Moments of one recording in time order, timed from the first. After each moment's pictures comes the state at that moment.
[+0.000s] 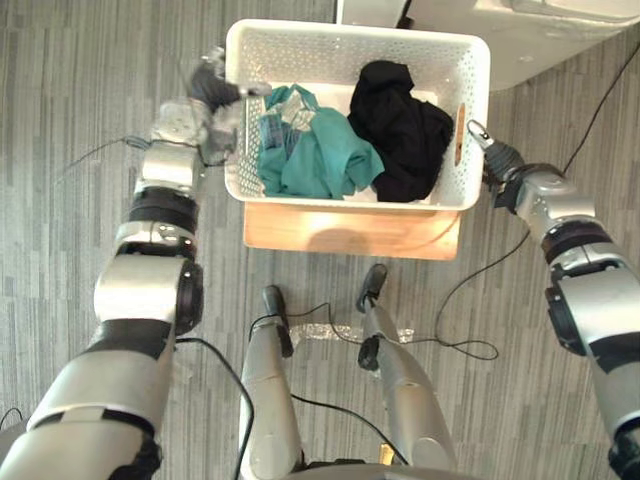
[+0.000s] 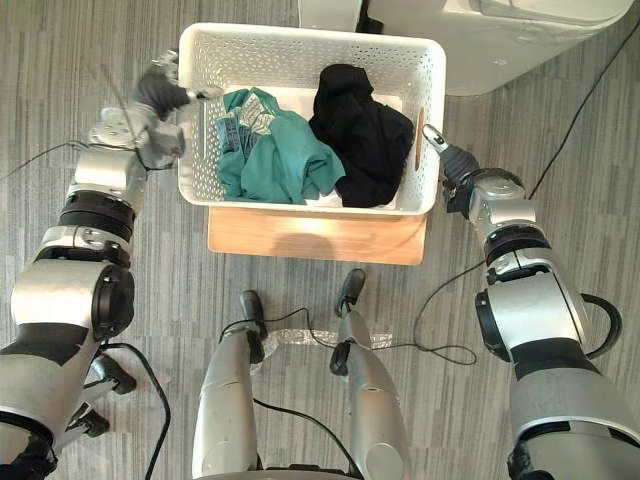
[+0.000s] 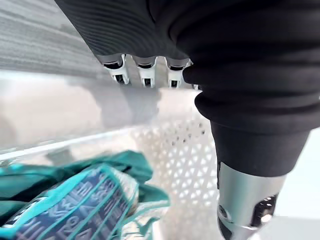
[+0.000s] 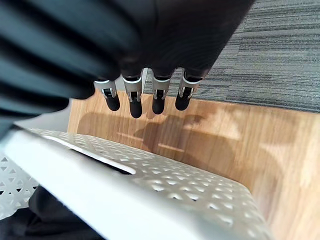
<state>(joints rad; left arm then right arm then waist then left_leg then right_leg) -1.25 0.46 -0.06 0.99 -0.04 0.10 -0.12 -1.19 -0.60 0.33 1.25 0.47 0.13 0.29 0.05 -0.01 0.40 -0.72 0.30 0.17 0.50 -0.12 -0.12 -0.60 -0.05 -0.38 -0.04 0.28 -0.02</state>
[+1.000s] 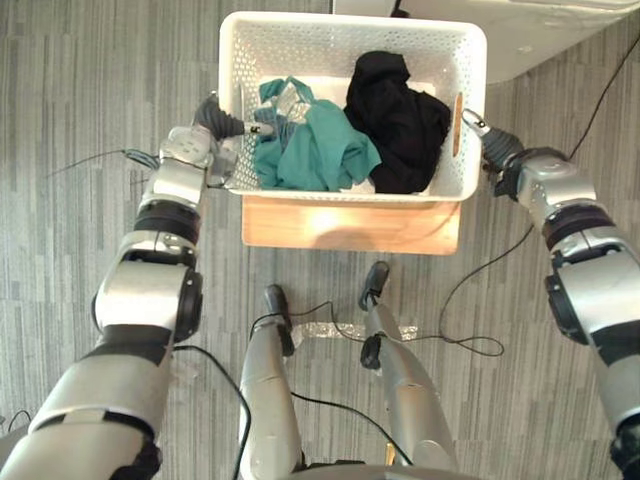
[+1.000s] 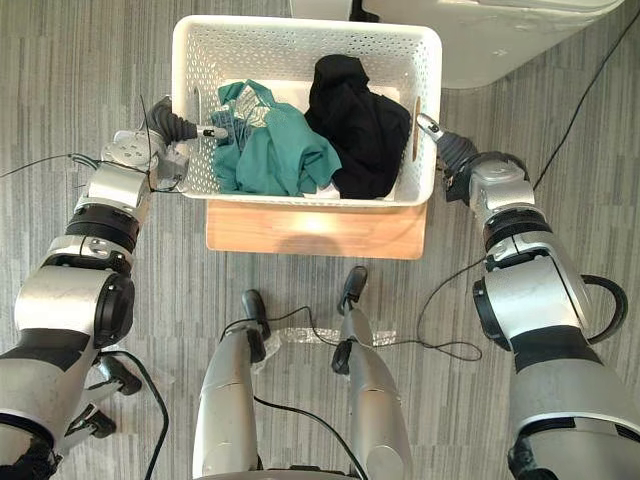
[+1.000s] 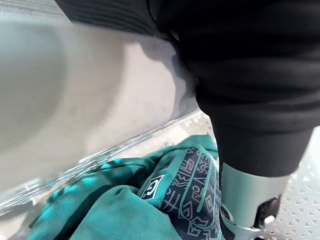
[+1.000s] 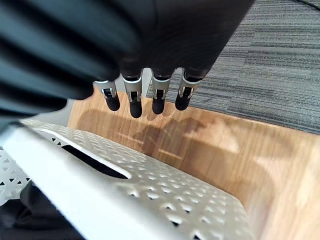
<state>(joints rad) -1.22 0.45 -0.03 1.05 0.11 0.12 -0.13 -1.28 -0.57 0.38 1.28 0.37 0.14 0.29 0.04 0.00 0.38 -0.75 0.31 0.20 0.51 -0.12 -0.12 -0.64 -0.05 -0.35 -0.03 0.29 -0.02</state>
